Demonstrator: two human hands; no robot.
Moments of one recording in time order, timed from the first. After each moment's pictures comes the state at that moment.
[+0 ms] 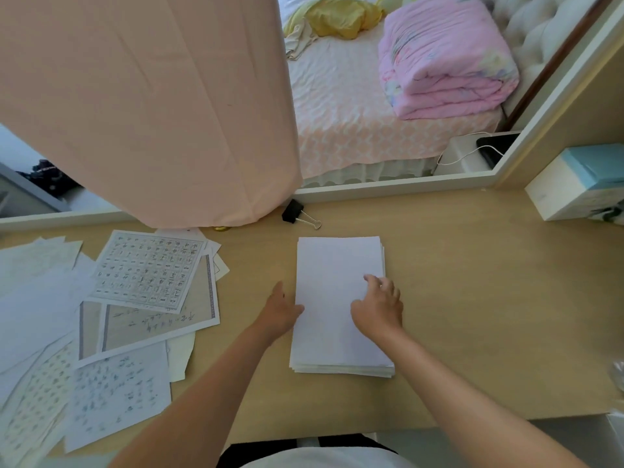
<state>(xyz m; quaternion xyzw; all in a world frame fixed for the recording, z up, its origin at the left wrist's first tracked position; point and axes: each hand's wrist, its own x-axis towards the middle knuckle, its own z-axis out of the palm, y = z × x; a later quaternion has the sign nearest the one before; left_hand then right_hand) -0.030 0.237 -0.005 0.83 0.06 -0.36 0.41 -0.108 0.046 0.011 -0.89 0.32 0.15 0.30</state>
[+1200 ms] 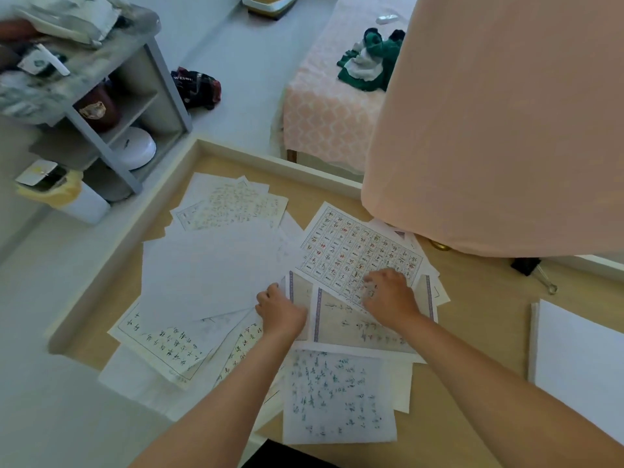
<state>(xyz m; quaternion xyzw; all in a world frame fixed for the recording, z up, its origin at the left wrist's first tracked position) 0.095 0.682 -0.034 0.84 0.30 -0.23 0.38 0.123 0.463 -0.035 -0.96 0.02 0.21 0.17</state>
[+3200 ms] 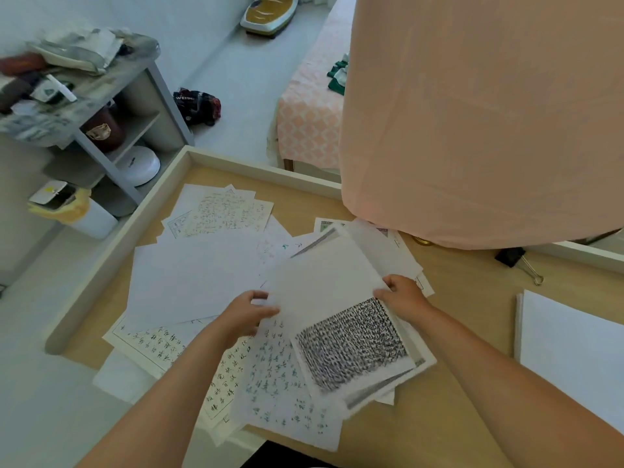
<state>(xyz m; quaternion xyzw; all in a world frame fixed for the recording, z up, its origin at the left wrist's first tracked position) 0.084 0.725 -0.007 0.72 0.26 -0.33 0.55 0.115 0.397 -0.020 -0.86 0.14 0.24 0.42</state>
